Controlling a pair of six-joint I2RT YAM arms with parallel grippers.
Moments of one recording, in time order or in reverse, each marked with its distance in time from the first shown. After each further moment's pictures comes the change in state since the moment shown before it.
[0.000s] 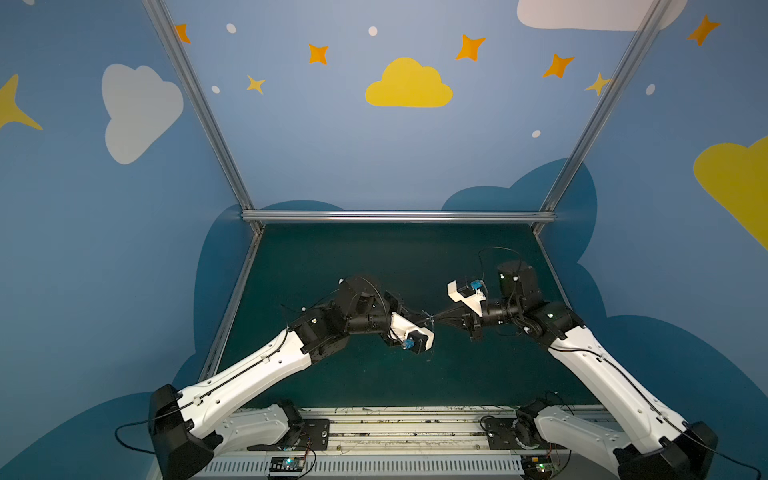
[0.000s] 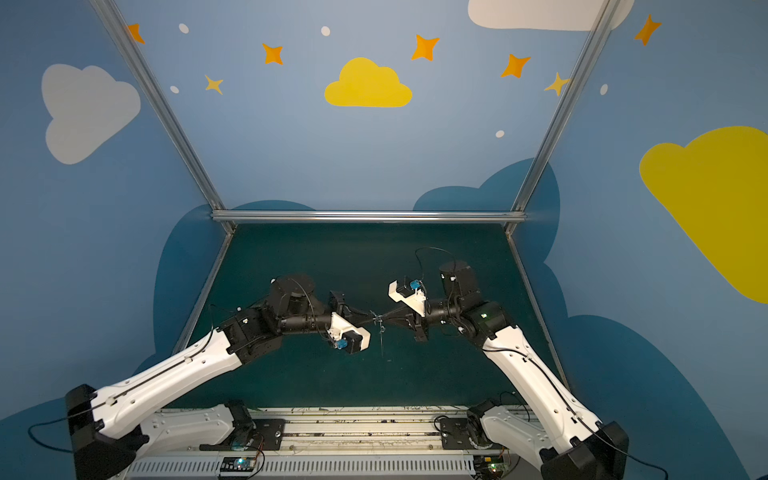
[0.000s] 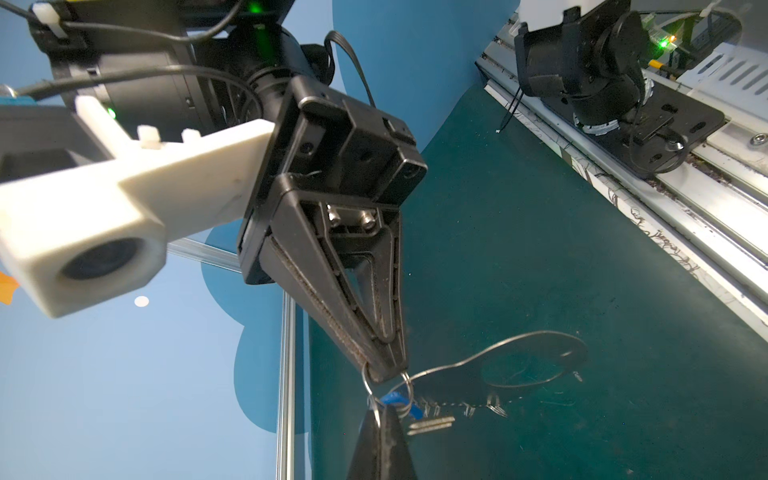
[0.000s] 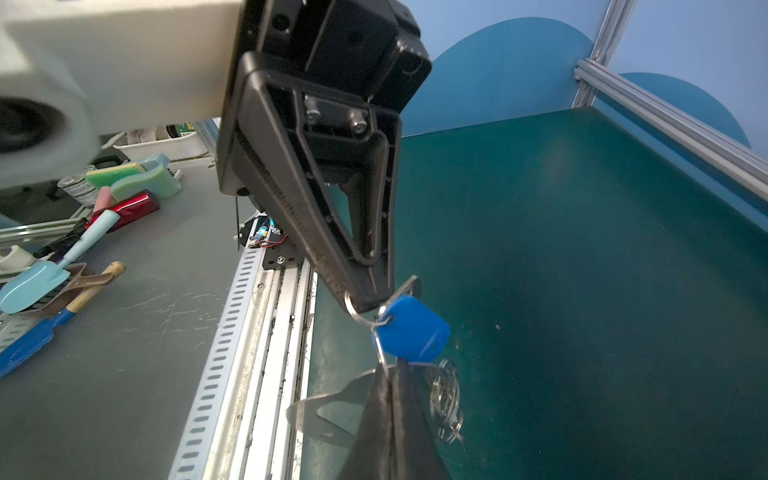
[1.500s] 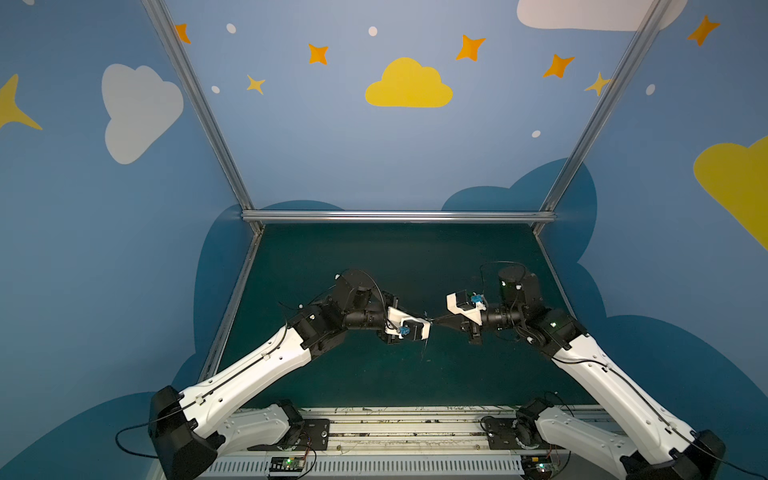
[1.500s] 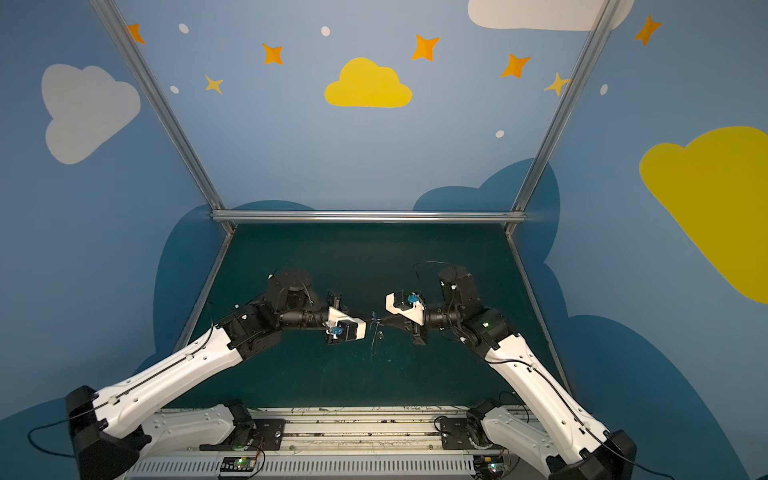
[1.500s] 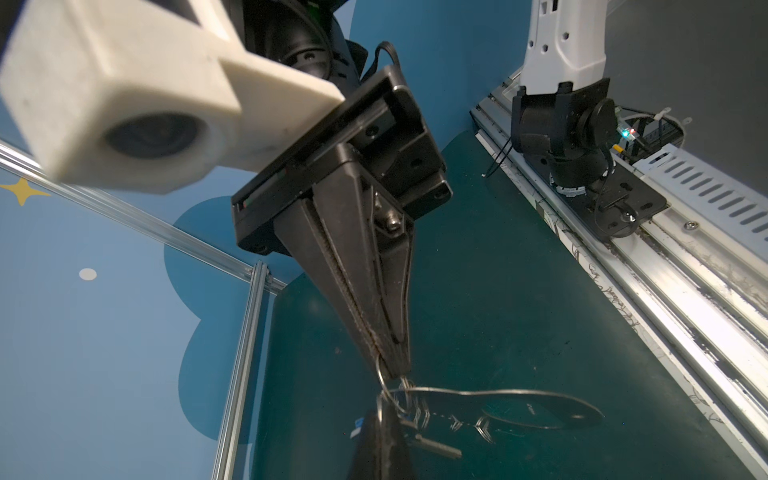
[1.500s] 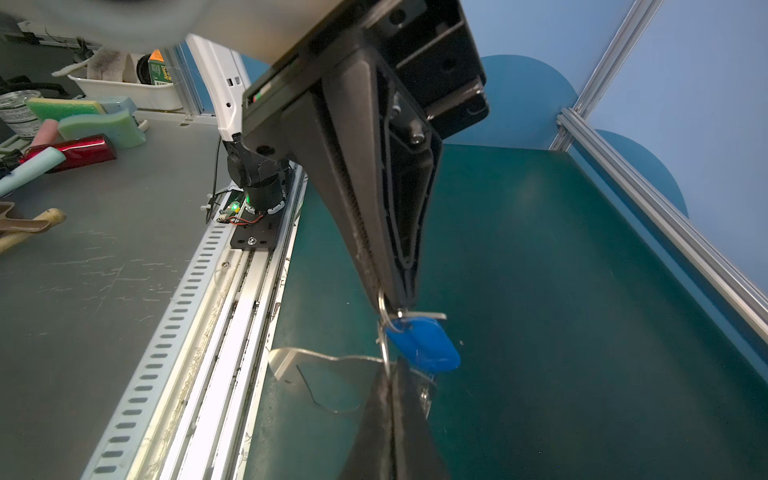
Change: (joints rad) left arm 0.056 0.009 0.000 0.000 0.122 -0.162; right arm 0.058 -0.043 -0.031 0.039 0.066 -0.137
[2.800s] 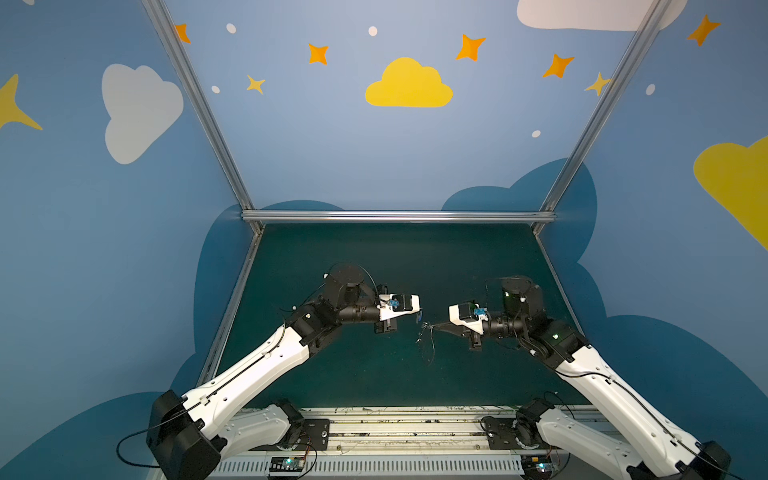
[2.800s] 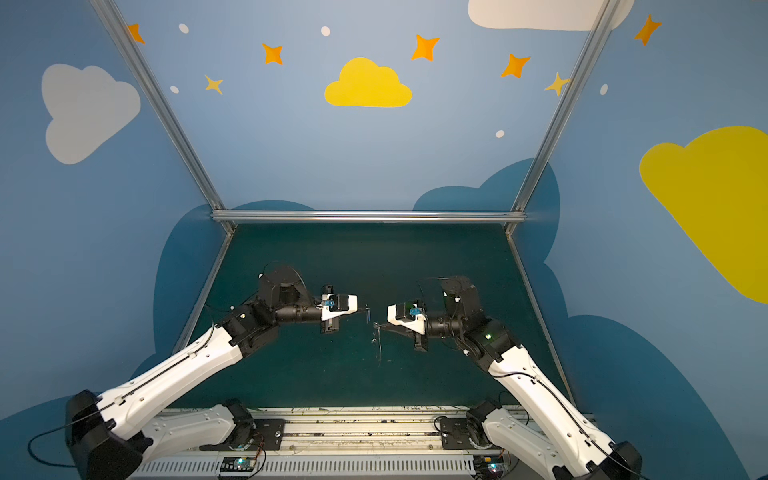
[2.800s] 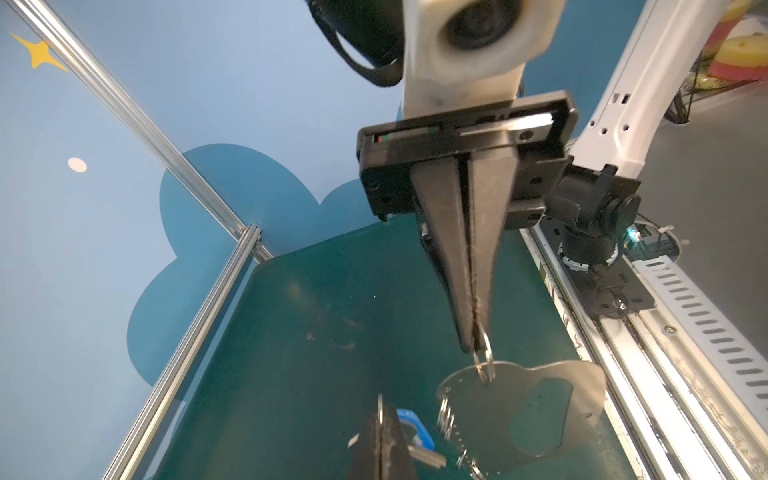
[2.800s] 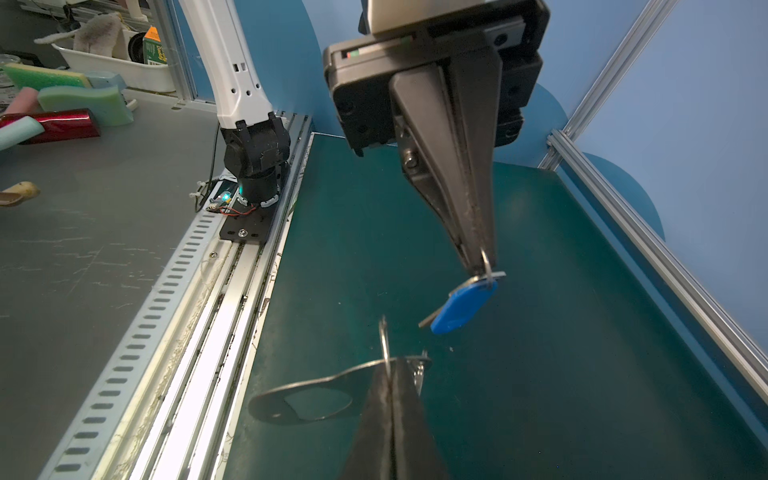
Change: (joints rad) left arm 0.100 -0.014 -0.068 0.134 0.096 -0.343; right arm 0.023 -0.074 -0.084 0.085 0.025 -0.025
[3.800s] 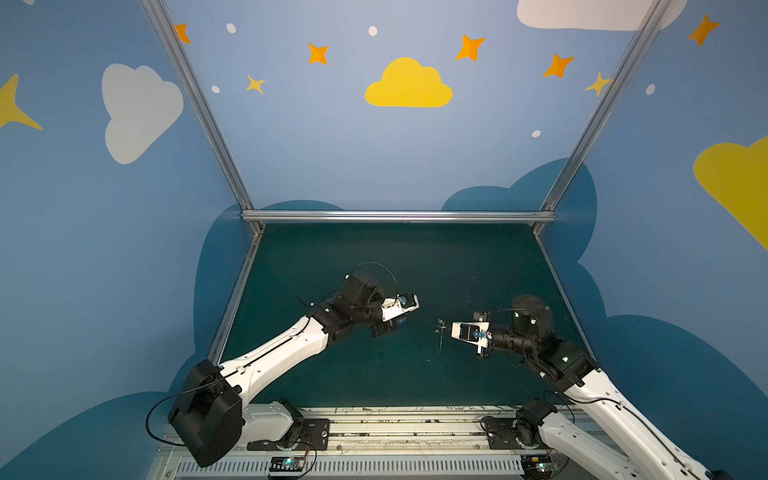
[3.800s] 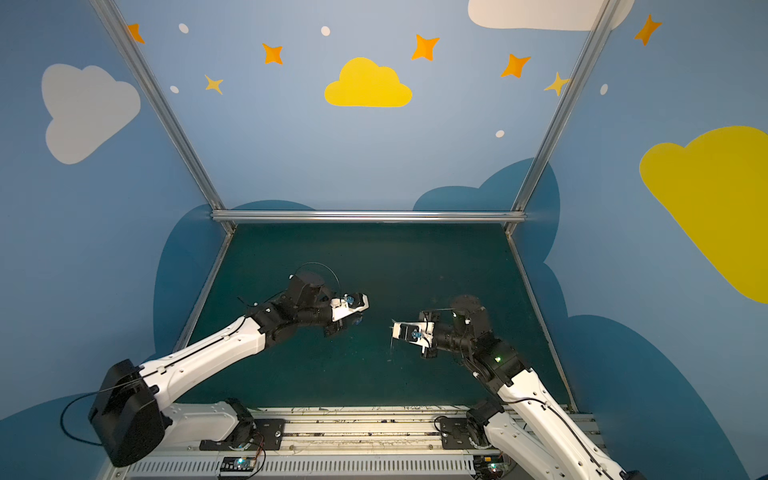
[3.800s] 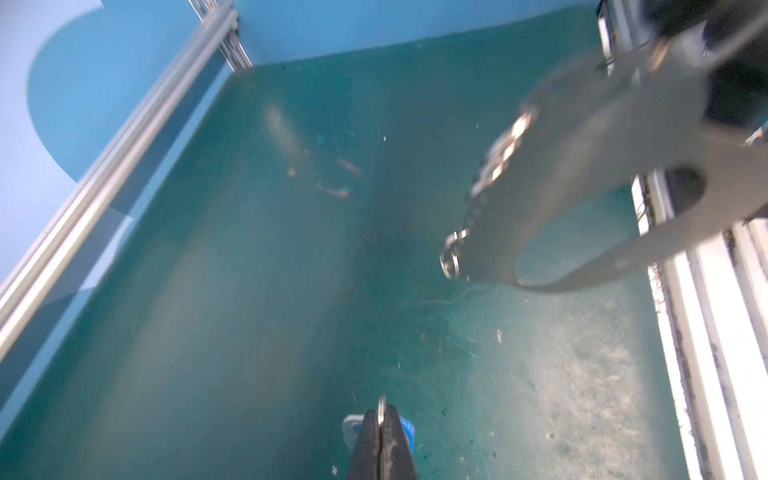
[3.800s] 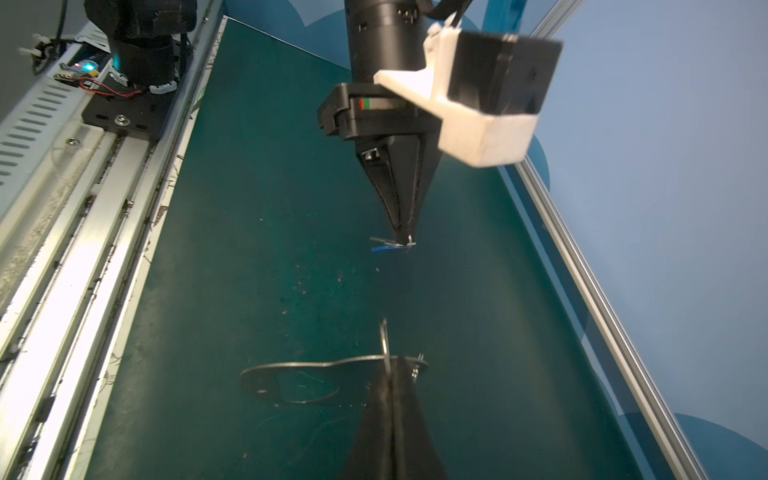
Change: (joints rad) left arm 0.034 0.145 -0.079 -0.077 -0.230 -0.075; right arm 0.000 -0.169 -0.160 0.008 0.278 -0.204
